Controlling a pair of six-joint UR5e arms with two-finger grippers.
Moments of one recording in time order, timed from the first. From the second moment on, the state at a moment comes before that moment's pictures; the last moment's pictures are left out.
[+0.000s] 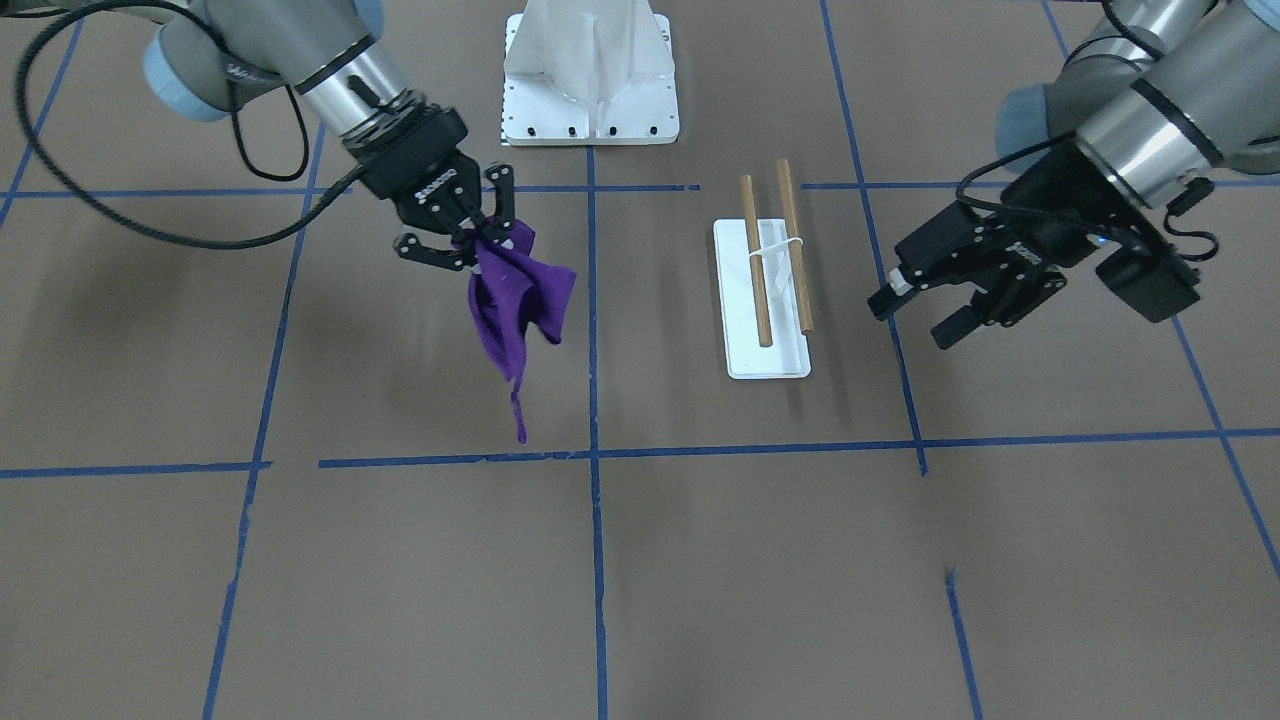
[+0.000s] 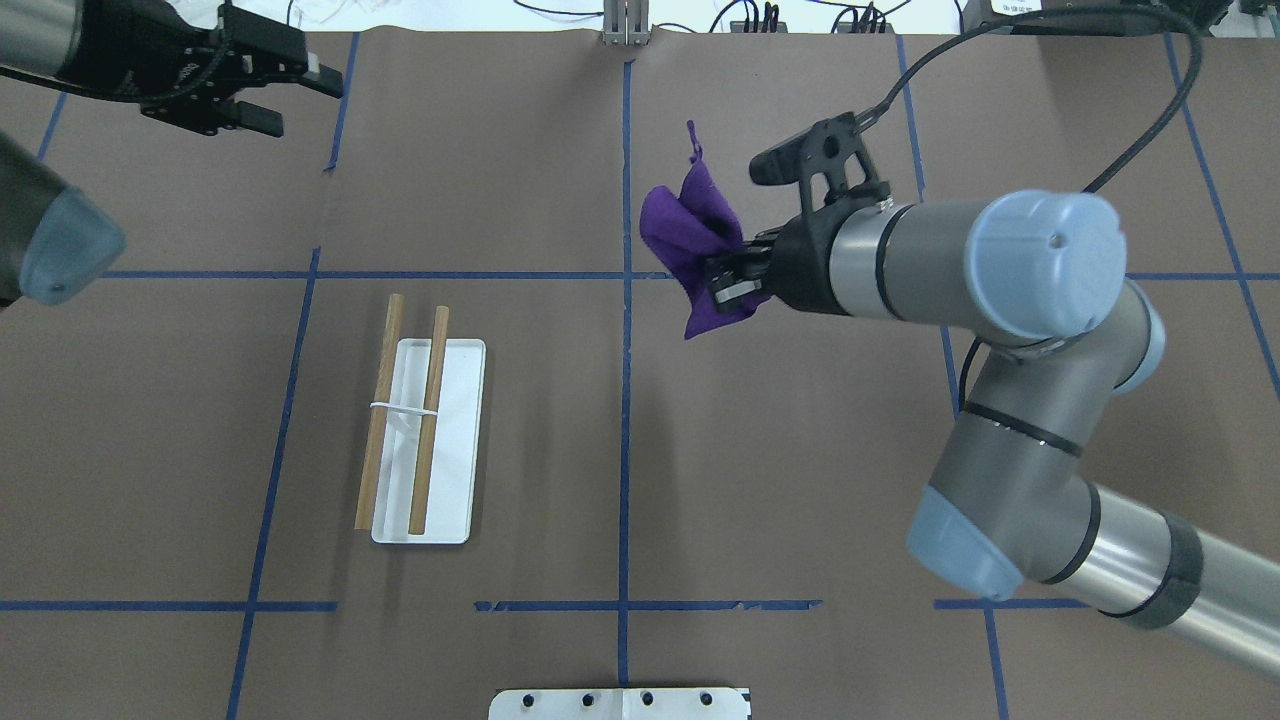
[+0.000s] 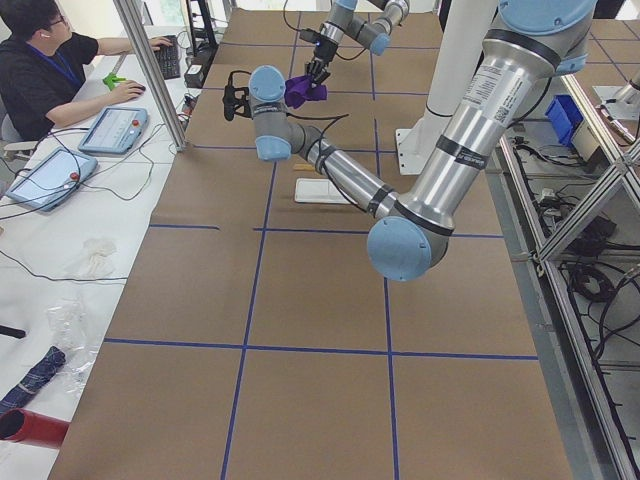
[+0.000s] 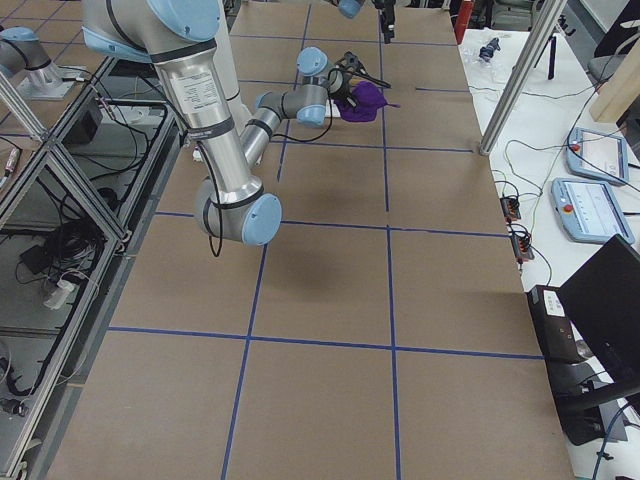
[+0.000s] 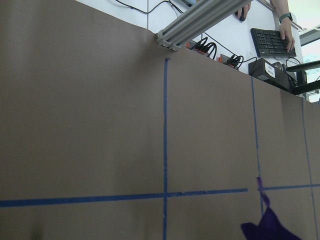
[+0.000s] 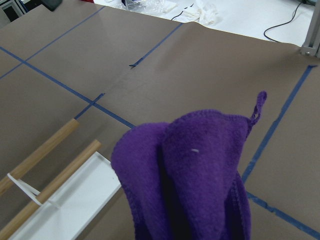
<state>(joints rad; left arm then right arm) -1.00 -2.09 -1.68 -2.42 -2.35 -1.52 0.49 -1.06 1.92 -1.04 1.60 0.74</state>
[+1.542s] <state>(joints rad) -0.79 -2.26 -1.60 -2.46 -2.21 -1.58 0.42 -0.98 1.94 -1.11 1.55 0.74</state>
